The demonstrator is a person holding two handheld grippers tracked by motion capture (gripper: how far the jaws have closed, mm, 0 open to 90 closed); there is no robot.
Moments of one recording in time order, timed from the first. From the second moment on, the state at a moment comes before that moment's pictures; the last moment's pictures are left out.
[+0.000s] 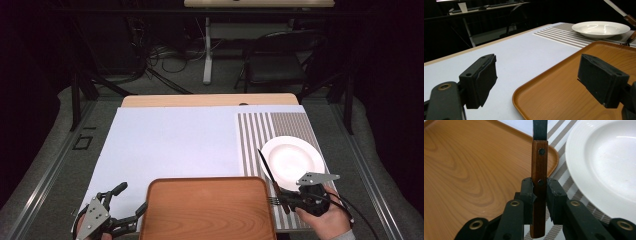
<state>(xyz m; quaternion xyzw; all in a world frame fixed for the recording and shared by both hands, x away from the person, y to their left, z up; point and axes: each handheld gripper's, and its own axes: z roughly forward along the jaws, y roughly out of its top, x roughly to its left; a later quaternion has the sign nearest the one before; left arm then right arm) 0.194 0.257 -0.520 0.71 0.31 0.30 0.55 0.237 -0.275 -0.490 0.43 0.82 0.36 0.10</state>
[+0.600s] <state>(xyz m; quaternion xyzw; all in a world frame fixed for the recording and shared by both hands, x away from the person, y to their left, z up) 0.193 0.258 -0.520 0.71 0.31 0.30 0.55 0.207 -0.228 -0.515 0.40 0.85 0.35 0.03</state>
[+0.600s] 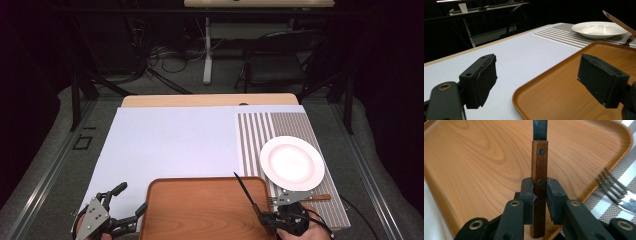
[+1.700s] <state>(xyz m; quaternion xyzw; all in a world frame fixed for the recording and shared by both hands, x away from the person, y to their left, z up) 0.194 0.257 -0.520 0.71 0.31 0.30 0.55 0.209 -0.222 -0.539 0.43 0.84 0.33 -0.02</state>
